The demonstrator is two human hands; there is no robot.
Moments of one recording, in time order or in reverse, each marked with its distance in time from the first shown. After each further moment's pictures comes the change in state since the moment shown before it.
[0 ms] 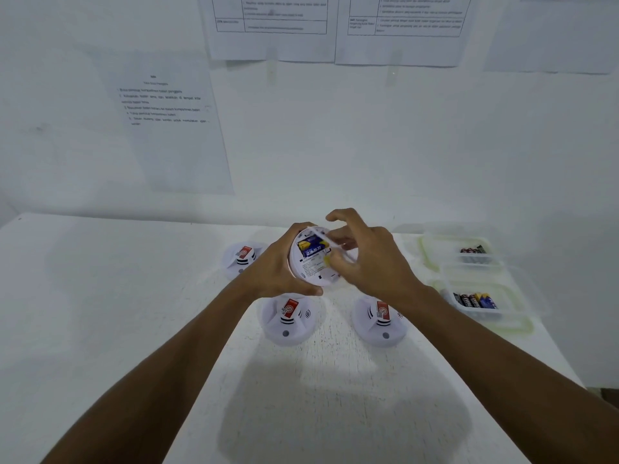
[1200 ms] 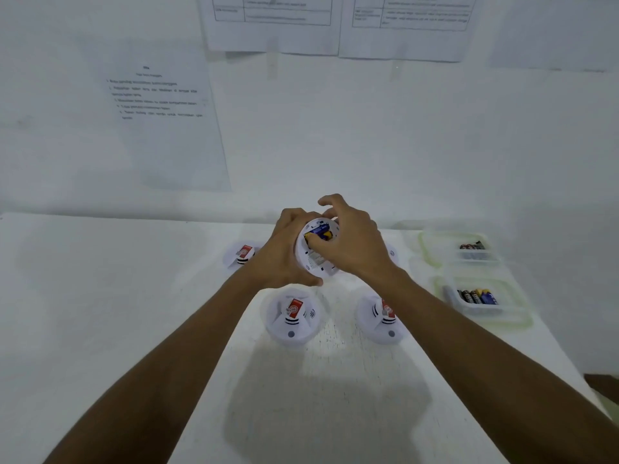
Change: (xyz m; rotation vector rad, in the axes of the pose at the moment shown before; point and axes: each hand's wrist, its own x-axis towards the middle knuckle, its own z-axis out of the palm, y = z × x) left_hand 0.019 -0.010 -0.009 0.180 0.084 0.148; right_hand 0.043 -0.005 0.031 -0.109 0.022 0.283
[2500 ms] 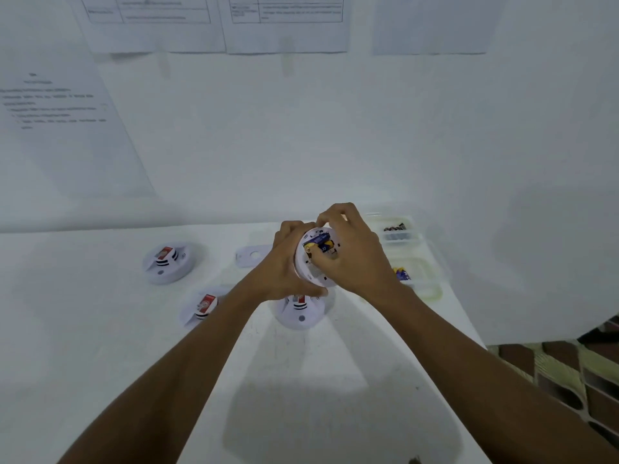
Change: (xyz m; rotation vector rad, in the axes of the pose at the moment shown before) left_hand 0.032 0.092 0.128 -0.108 -0.080 -0.055; right_hand -0.079 0.116 -0.088 -0.058 0.165 -0.124
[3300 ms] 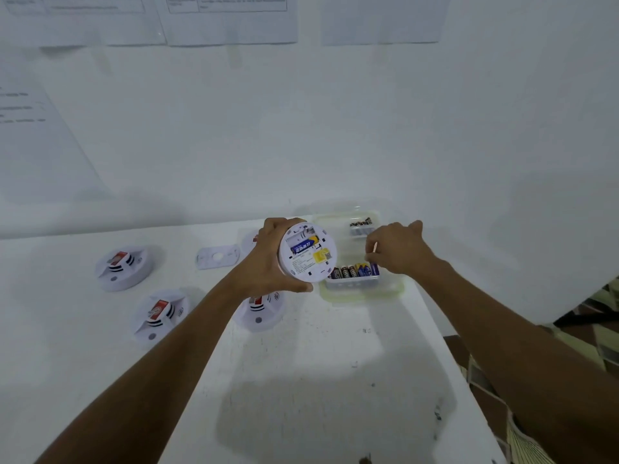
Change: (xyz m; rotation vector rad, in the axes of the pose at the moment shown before) left_hand 0.029 0.013 0.037 0.011 -0.012 0.065; right_hand -0.005 0.148 -0.065 -0.543 -0.422 0.241
